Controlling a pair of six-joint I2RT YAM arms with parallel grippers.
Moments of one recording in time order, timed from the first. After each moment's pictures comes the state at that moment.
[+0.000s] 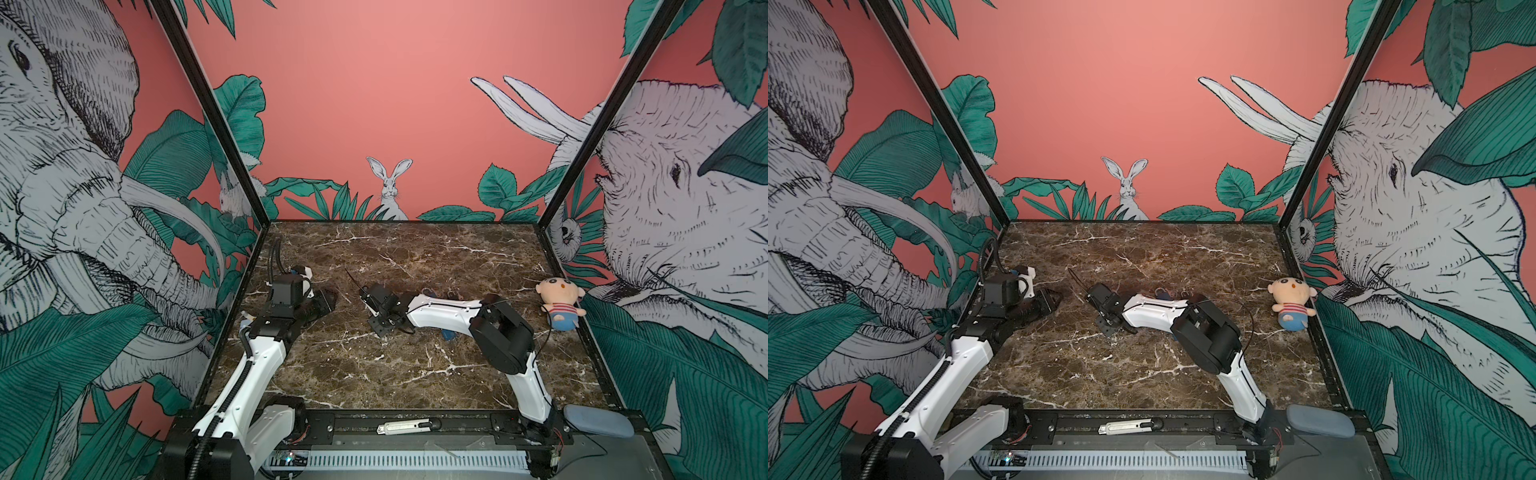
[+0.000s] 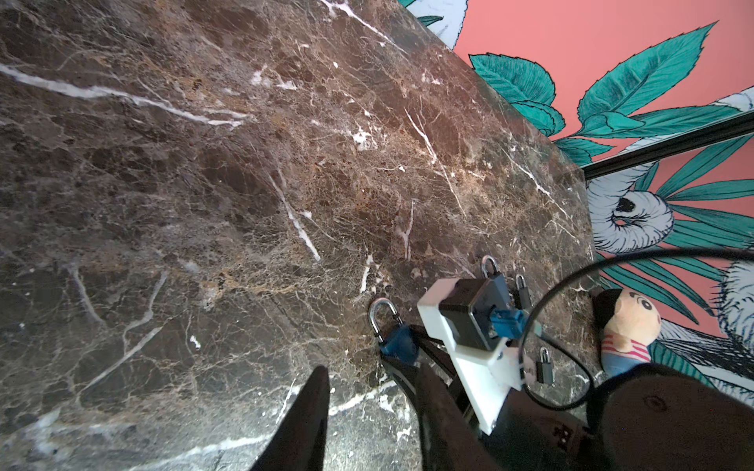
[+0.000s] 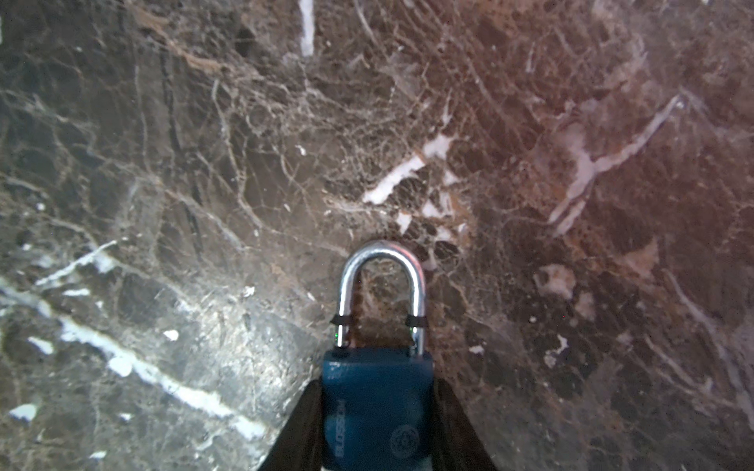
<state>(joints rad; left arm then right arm) -0.13 0.97 0.67 -0.39 0.32 -0.56 1.00 2.13 1.51 -0.47 0.13 0.16</state>
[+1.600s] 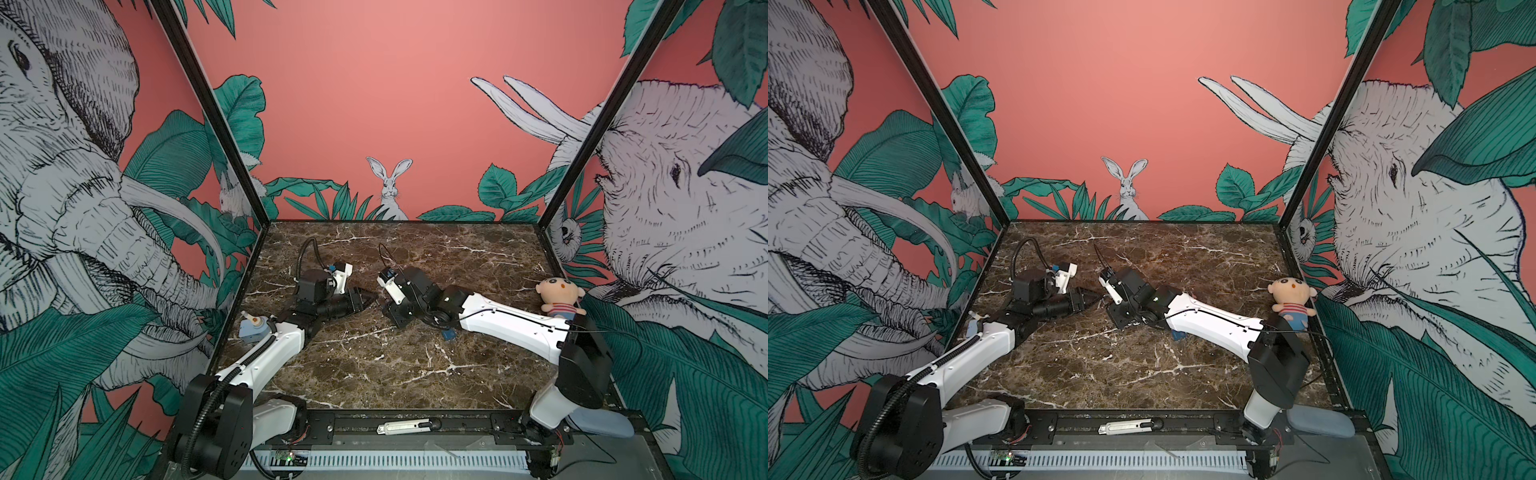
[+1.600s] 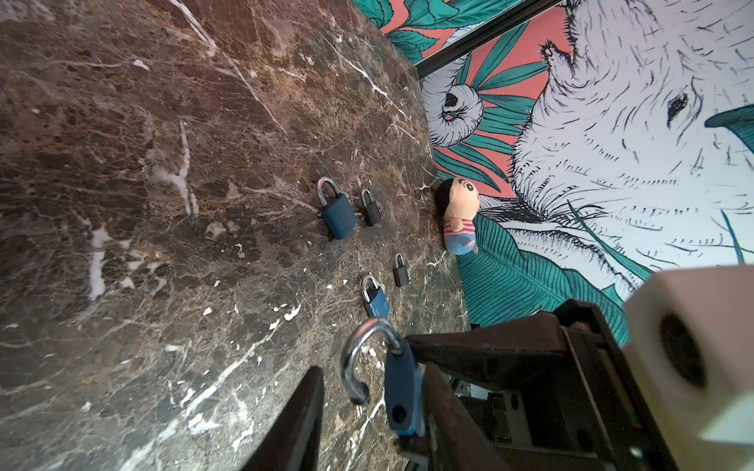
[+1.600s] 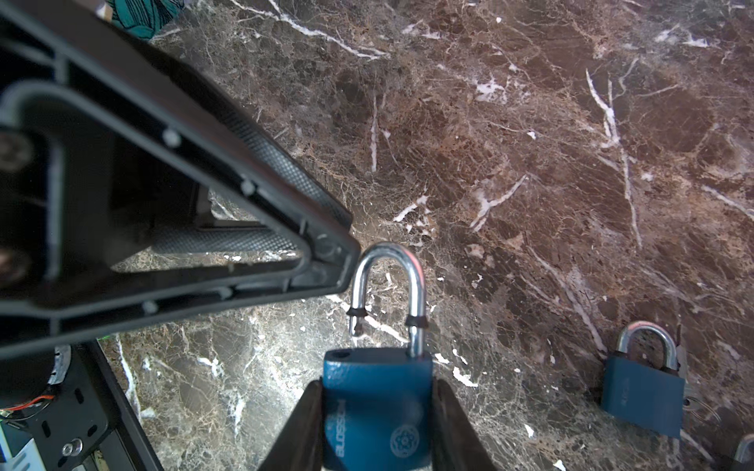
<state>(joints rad) -0.31 1.19 0.62 0.04 0.74 -0.71 0.95 1.65 1.28 -0.46 -0.03 0.18</state>
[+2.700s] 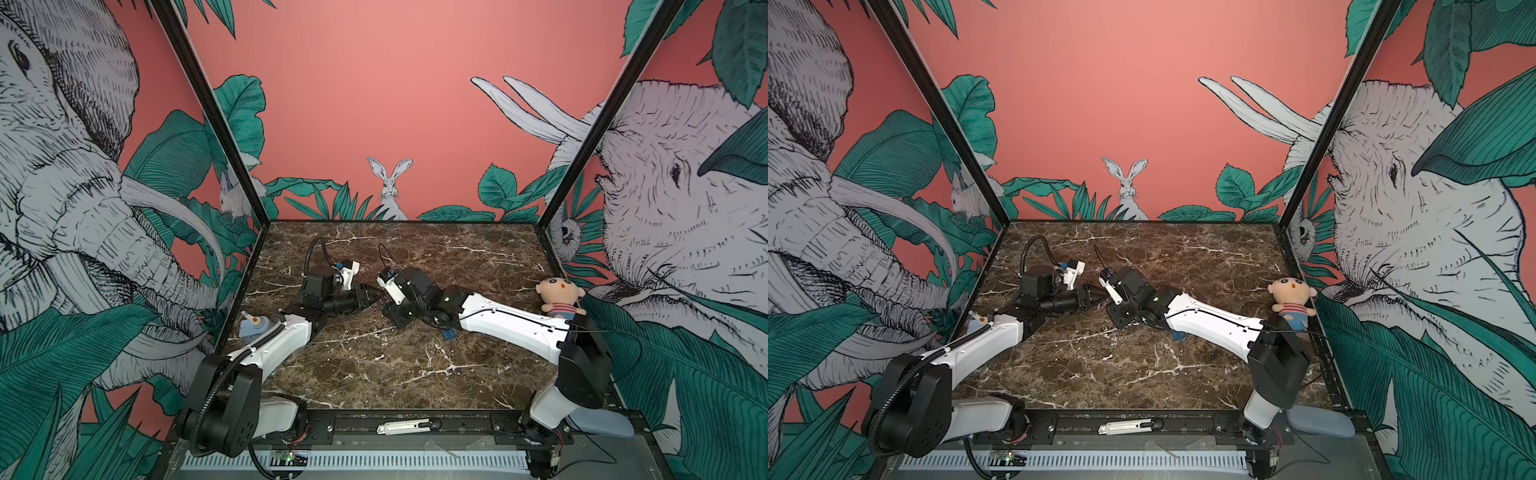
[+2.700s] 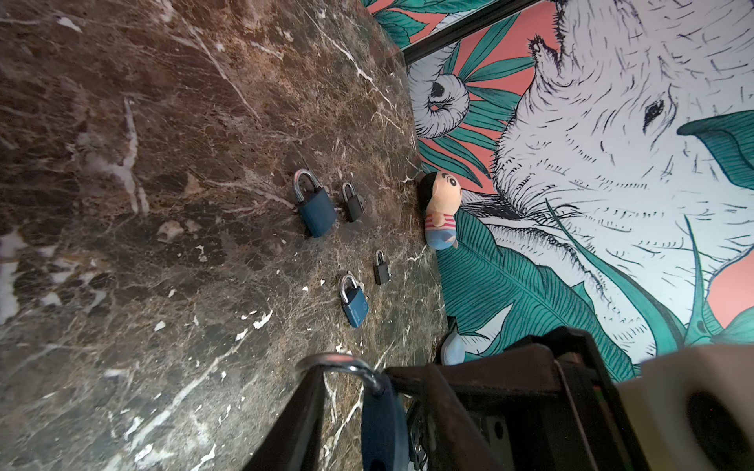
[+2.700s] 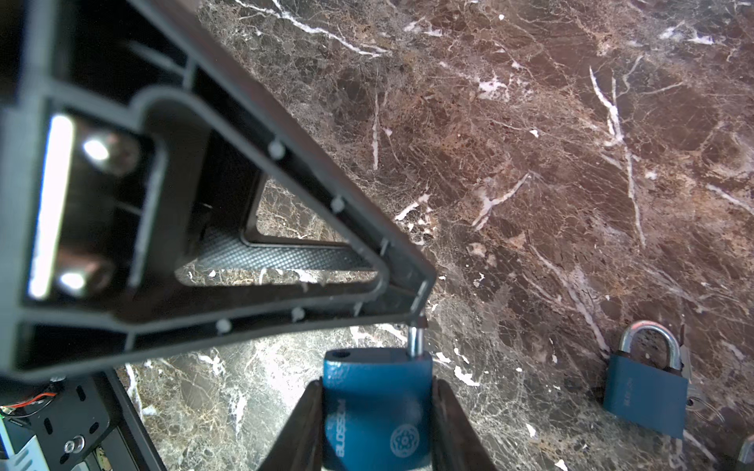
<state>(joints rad) -0.34 1.30 0.66 0.12 0.78 -0.79 0.96 1.65 1.28 -0.46 -0.03 0.18</state>
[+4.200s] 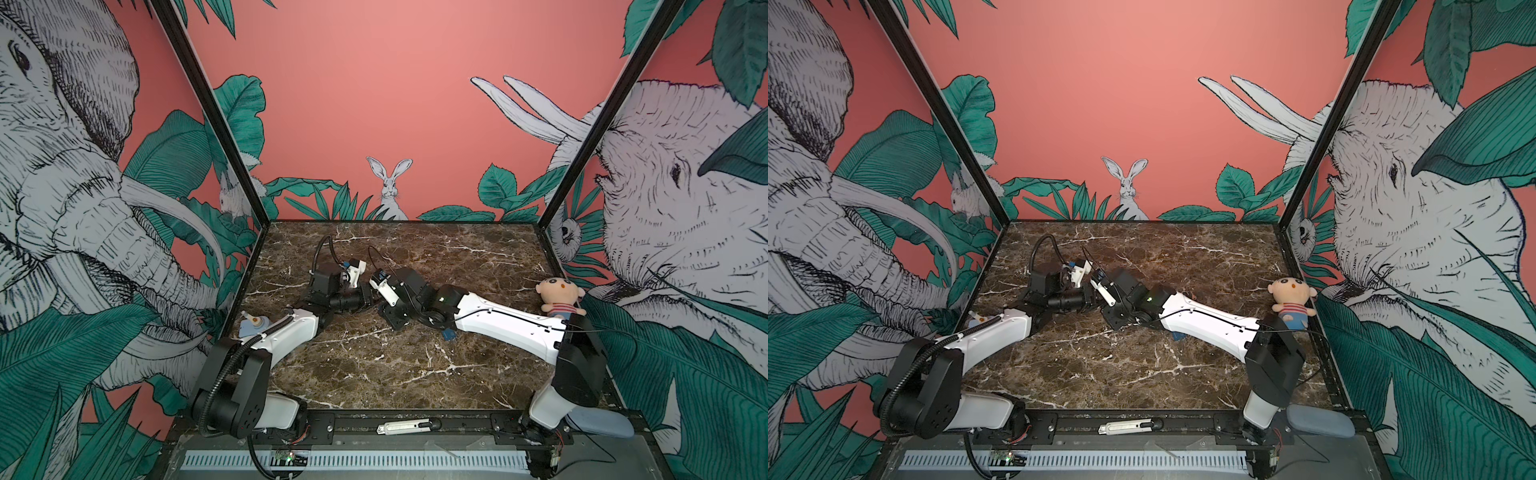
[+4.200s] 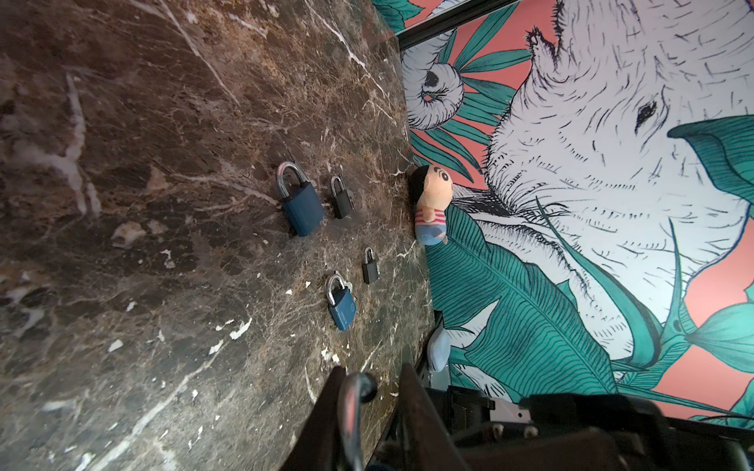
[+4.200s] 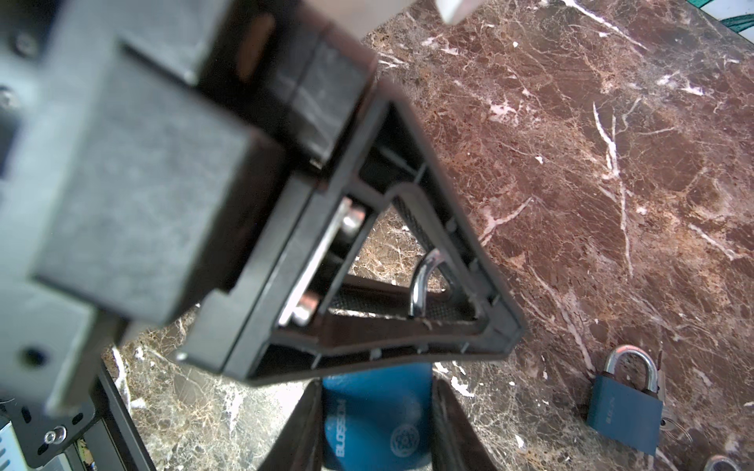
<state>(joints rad) -0.37 1.38 0.68 0.19 0.80 -0.85 1.00 1.68 1.35 -0.50 0.02 0.11</state>
